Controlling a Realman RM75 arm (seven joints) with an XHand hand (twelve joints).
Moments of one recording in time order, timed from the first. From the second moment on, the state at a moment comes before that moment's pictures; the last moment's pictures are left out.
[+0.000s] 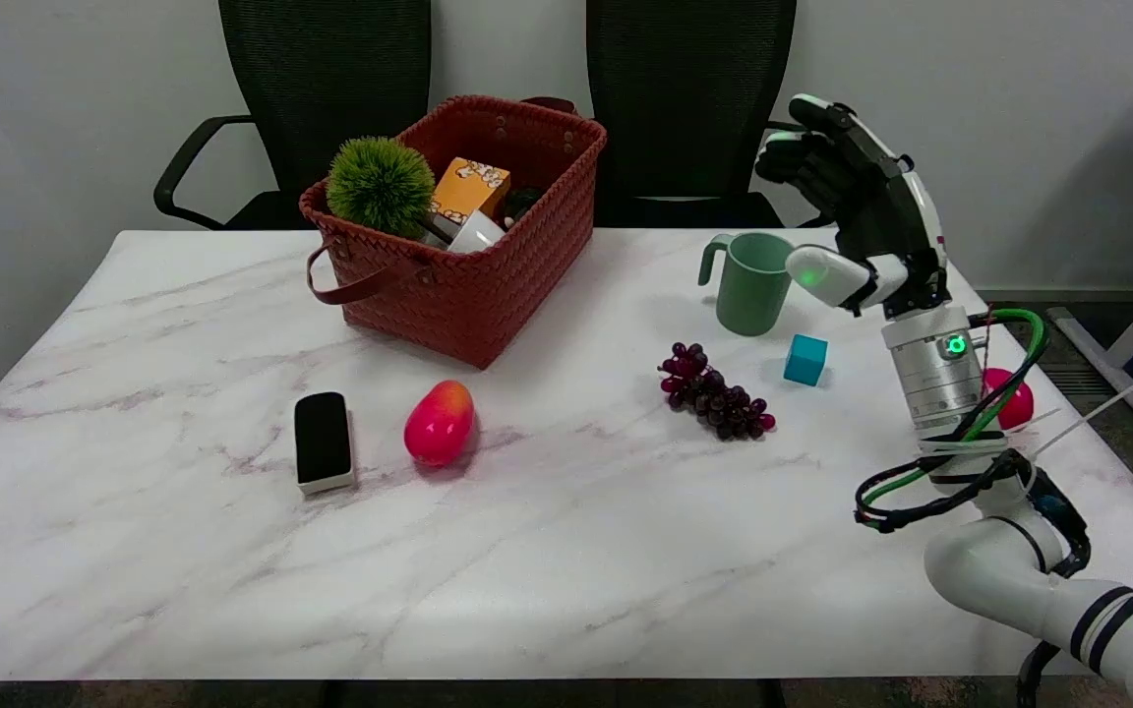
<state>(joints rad) -0.04 -0.95 -1.79 1.27 0.73 1.02 1.42</state>
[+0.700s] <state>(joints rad) 0.21 -1.02 -1.82 0.86 0.73 0.98 1.42</state>
